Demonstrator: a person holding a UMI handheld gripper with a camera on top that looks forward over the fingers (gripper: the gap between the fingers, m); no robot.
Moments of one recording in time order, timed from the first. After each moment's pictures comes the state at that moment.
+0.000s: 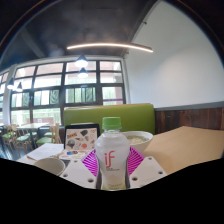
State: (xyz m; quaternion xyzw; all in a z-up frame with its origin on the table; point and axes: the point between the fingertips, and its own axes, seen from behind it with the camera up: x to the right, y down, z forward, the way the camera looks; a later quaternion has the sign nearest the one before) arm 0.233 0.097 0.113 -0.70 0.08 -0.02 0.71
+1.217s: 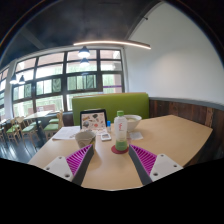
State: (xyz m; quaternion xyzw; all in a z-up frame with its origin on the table) arm 0.156 -0.152 0.131 -0.76 0.08 -0.02 0.64
